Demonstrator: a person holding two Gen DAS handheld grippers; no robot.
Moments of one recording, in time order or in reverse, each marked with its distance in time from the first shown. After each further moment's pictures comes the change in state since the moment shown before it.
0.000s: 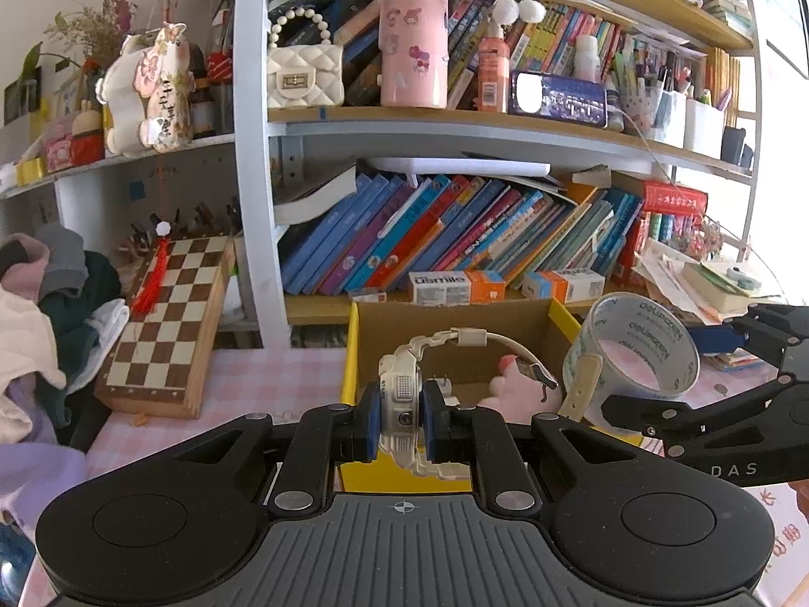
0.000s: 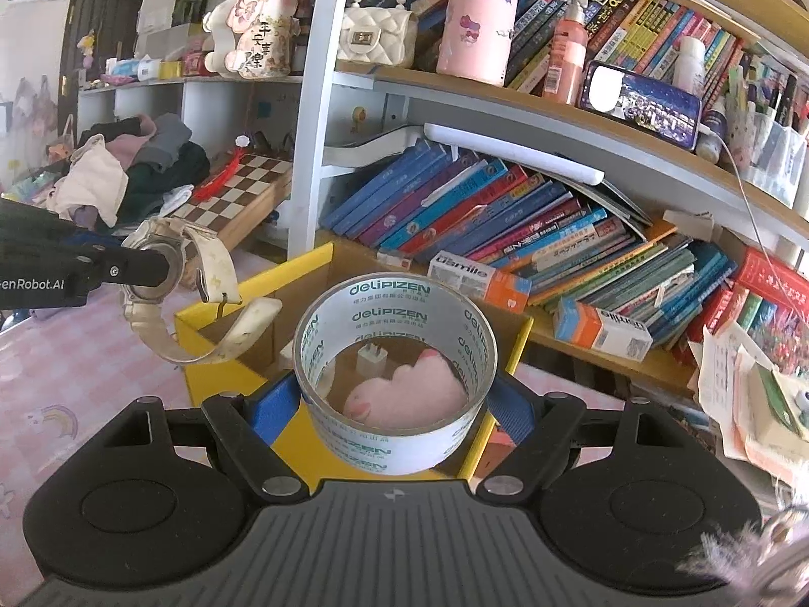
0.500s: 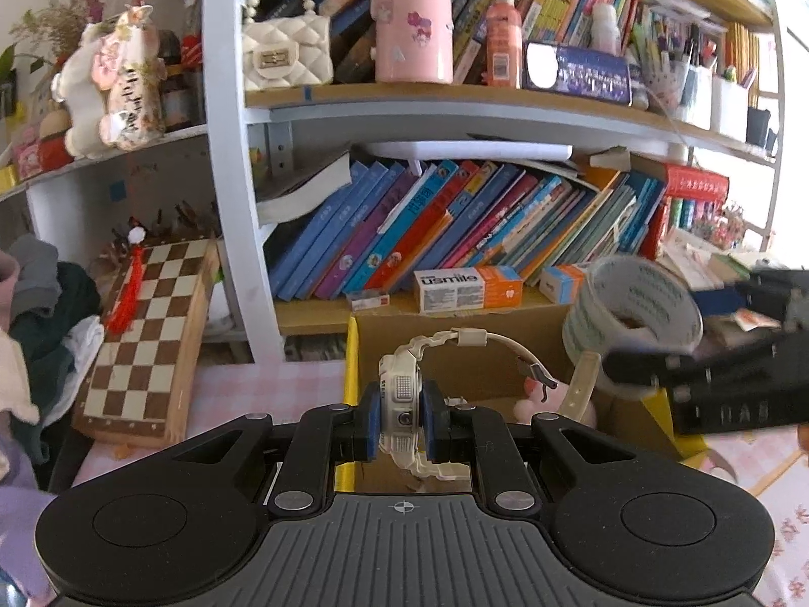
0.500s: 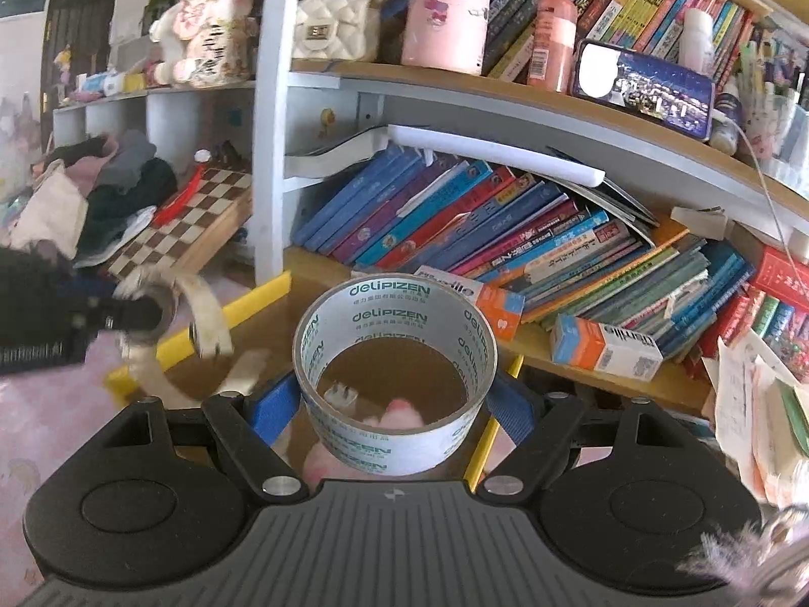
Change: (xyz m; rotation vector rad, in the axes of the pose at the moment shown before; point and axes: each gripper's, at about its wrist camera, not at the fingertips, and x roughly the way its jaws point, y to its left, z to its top) left arm 0.067 0.000 0.022 0.043 0.044 0.011; right arm 0.063 -0.039 0.039 0.042 0.014 0.002
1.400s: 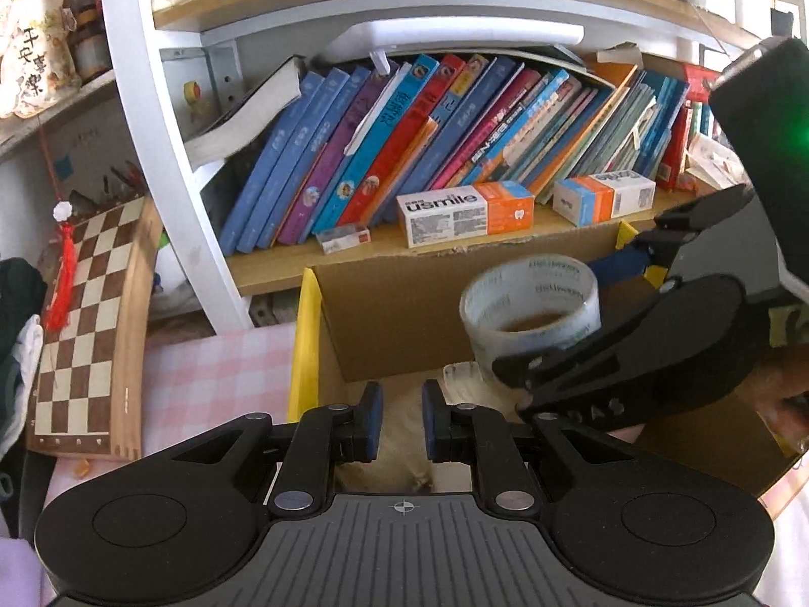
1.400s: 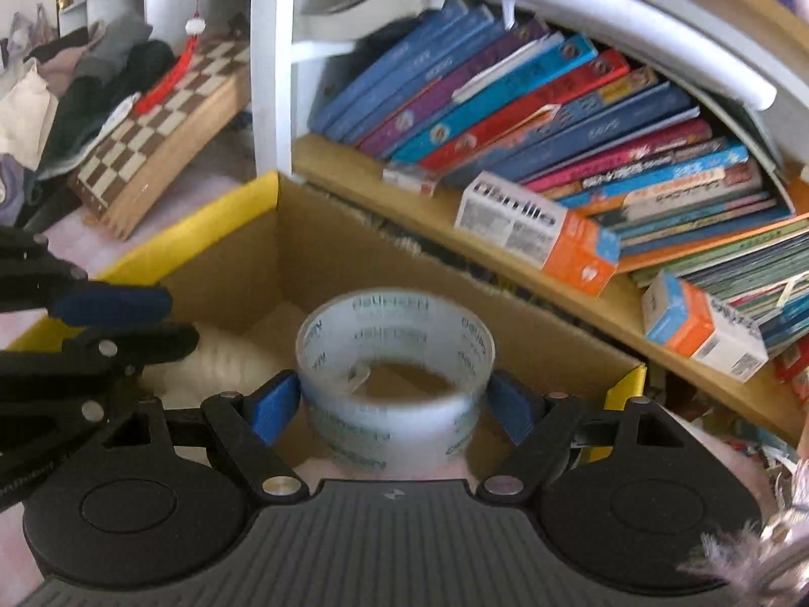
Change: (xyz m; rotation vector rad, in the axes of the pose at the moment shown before) left arm 0.093 -0.012 -0.001 0.089 0.187 -0.002; right arm 0.140 0.006 0.004 -0.083 0.295 0.107
